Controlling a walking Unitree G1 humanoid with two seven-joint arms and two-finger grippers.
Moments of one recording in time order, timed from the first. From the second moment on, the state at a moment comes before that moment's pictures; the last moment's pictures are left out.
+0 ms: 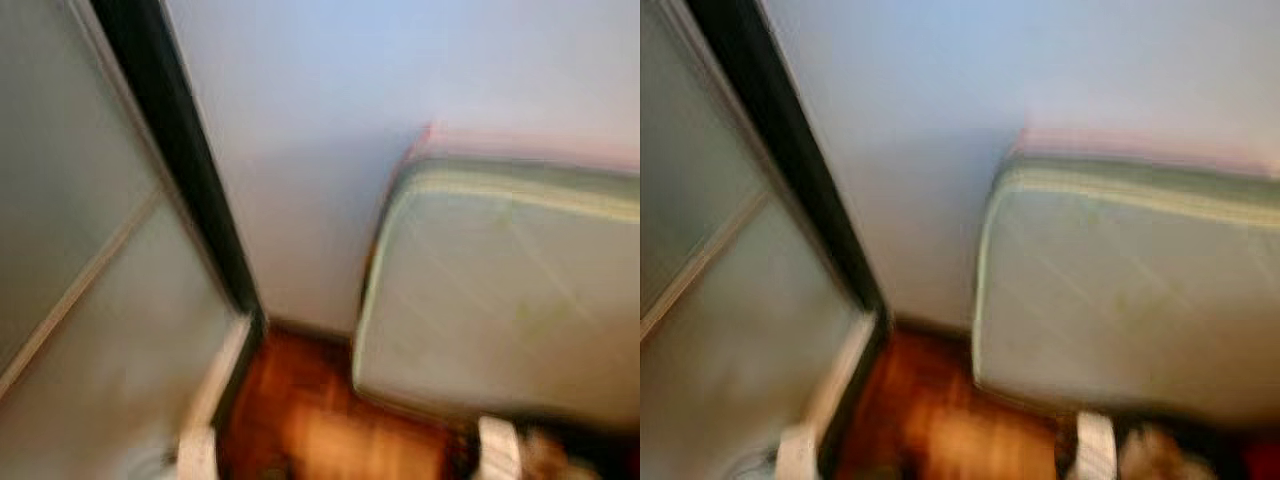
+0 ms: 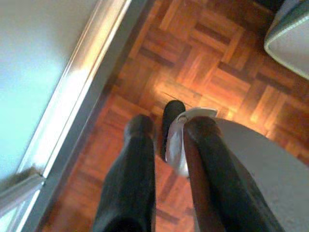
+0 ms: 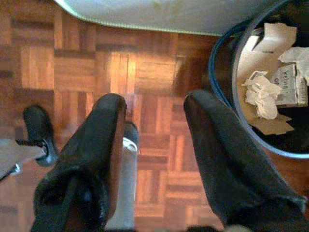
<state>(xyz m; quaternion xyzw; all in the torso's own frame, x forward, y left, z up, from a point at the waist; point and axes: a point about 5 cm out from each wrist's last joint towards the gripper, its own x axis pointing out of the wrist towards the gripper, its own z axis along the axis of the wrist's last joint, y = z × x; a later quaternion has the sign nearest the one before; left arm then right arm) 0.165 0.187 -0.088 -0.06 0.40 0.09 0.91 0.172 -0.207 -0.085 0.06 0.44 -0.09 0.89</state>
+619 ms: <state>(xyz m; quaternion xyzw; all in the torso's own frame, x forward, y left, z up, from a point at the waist) 0.163 0.186 -0.089 -0.06 0.41 0.09 0.91 0.178 -0.209 -0.082 0.06 0.43 -0.09 0.90</state>
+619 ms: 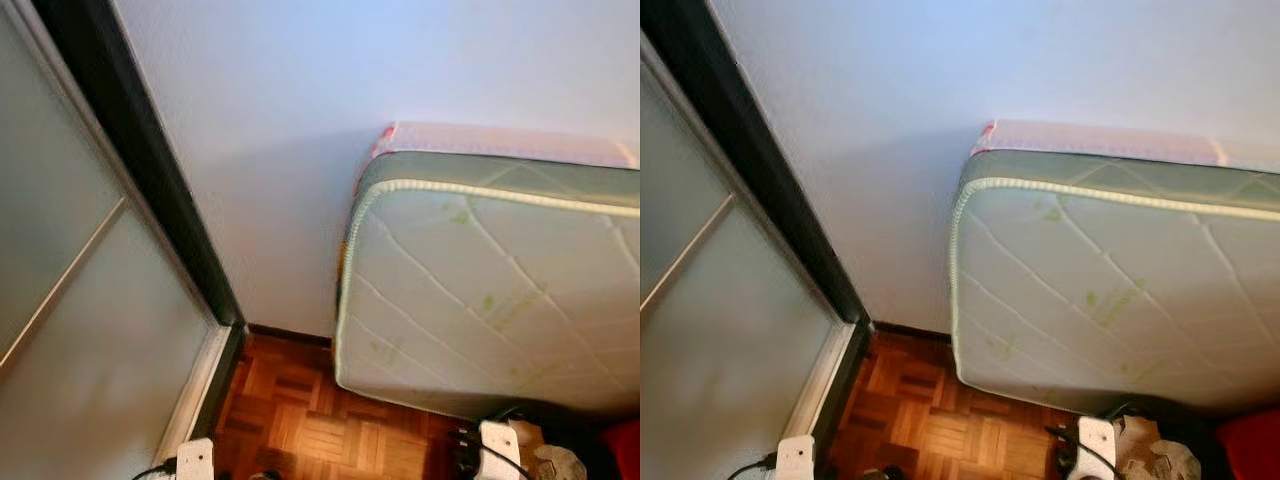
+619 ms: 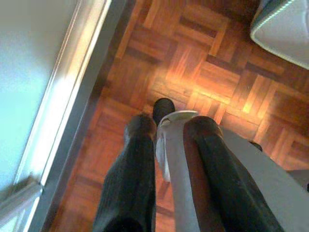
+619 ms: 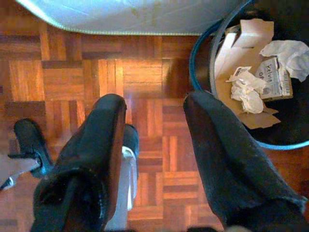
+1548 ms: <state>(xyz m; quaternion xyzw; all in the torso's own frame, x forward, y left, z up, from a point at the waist) 0.160 0.188 -0.090 -0.06 0.42 0.09 0.90 0.173 -0.210 -0.084 0.06 0.44 -0.09 0.89</state>
